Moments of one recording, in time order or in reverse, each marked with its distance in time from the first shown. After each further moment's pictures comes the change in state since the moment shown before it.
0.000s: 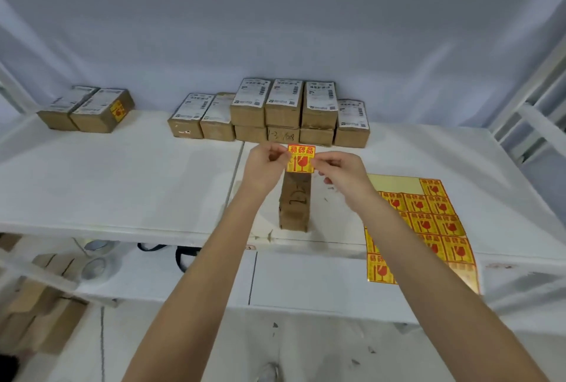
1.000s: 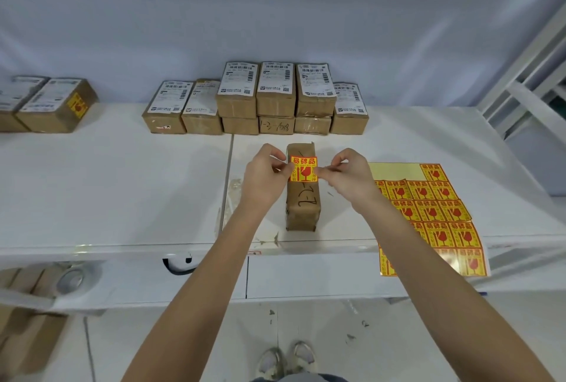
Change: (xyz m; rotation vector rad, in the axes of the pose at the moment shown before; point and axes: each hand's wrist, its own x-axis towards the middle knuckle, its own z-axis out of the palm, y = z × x) left_hand 0.013 -0.039 -0.002 0.146 -0.134 0.026; right_hand 0.012 0.017 0.021 -0.209 0.208 0.156
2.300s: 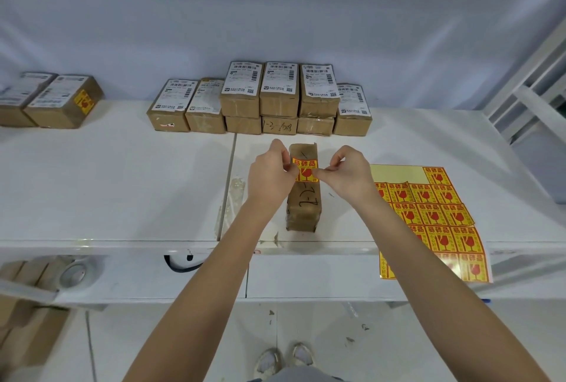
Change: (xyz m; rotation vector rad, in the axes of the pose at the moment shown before) left_hand -0.003 0.013 0.004 0.308 0.044 0.121; right_hand 0.011 0.004 0.004 -0.274 0.050 -0.141
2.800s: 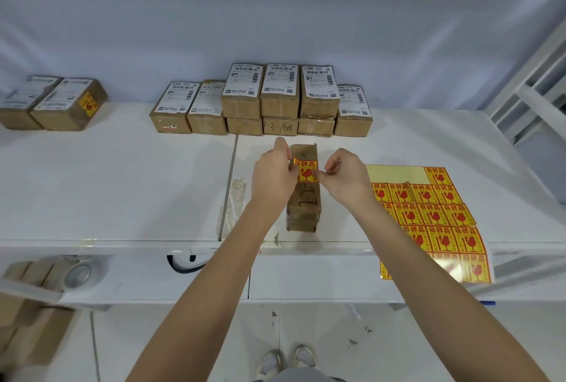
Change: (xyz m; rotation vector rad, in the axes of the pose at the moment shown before) left_hand -0.002 0.010 0.000 0.094 0.017 0.007; right_hand -0.010 -0.004 0.001 -0.101 -0.004 -0.050
